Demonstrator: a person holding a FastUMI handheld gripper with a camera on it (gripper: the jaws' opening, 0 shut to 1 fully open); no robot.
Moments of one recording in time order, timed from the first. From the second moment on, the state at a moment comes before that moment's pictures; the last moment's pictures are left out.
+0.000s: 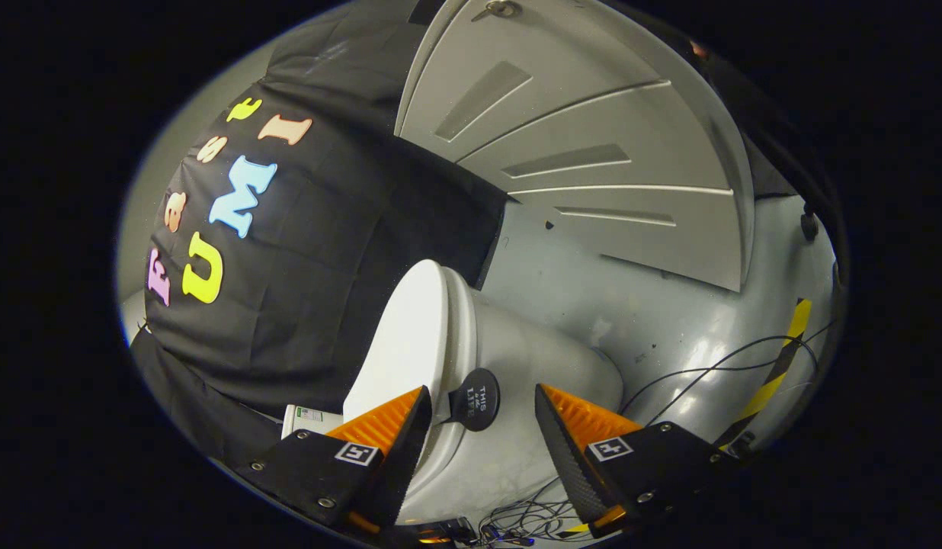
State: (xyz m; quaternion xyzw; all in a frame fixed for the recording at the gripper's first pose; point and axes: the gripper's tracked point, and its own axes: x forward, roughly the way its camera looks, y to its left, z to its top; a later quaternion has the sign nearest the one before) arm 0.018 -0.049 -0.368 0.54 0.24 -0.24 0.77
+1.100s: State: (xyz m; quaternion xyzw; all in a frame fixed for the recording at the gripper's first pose) arm 0.033 -0.062 -0.344 0.56 0.23 -0.25 0.76
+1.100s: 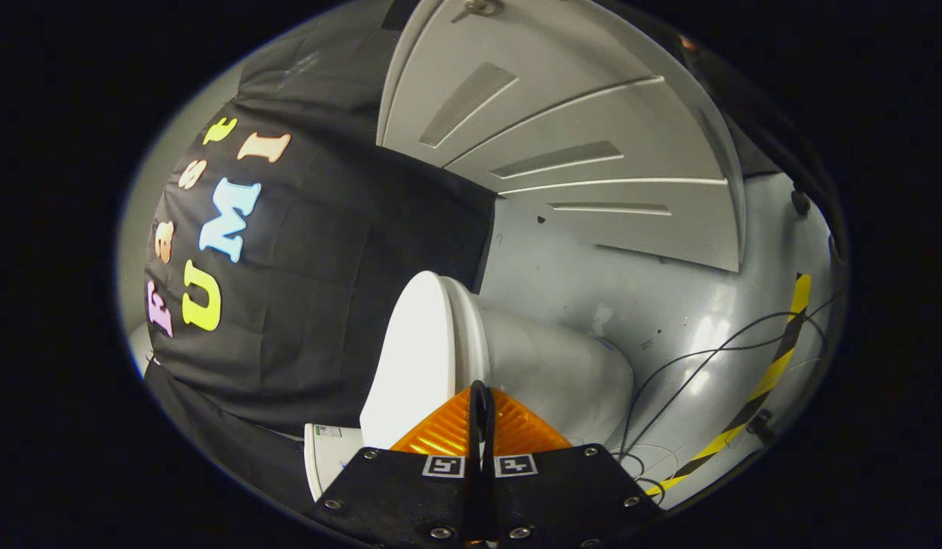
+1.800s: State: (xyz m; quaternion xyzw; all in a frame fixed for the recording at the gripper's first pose) arm 0.068 -0.041 -0.210 0.51 0.20 -0.20 0.82
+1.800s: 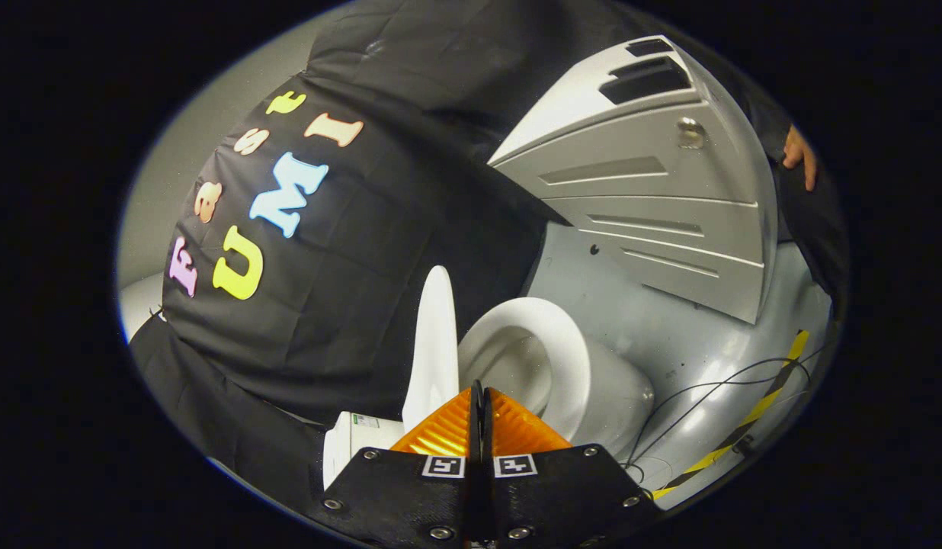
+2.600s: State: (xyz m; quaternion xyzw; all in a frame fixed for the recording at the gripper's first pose) arm 0.099 0.030 -0.101 0.40 0.18 -0.13 0.89
